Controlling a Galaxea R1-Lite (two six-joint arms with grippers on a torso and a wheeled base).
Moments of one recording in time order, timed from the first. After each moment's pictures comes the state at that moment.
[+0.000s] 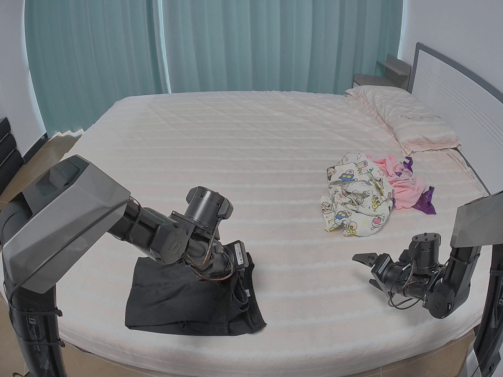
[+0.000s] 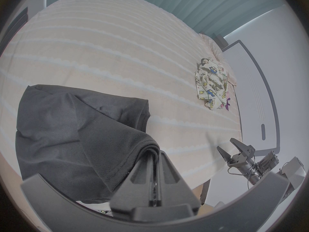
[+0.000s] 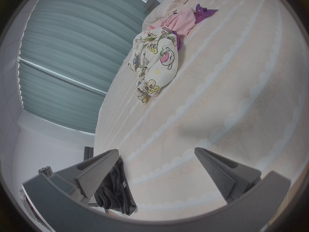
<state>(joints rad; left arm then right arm) -0.53 2.21 -1.24 -0.04 -0.17 -0.70 0.21 2.24 -0.33 -1.35 0.17 0.96</state>
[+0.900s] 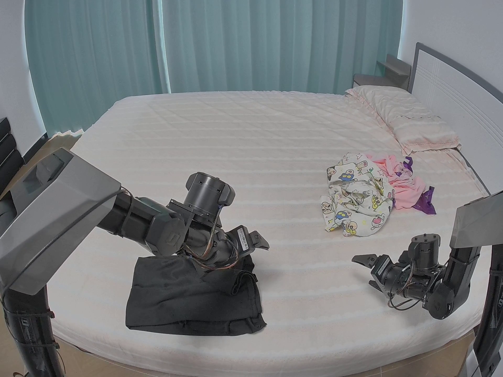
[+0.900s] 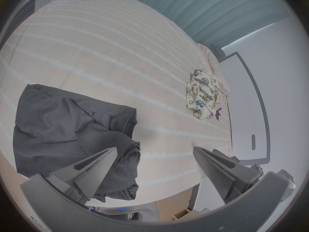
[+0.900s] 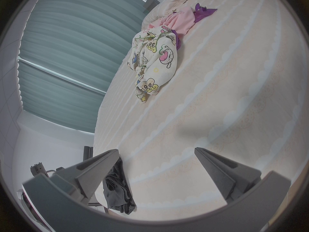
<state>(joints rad) -0.54 2.17 -1.27 -0.05 -0.17 -0.80 0.21 2.24 -0.33 -1.35 0.17 0.96</state>
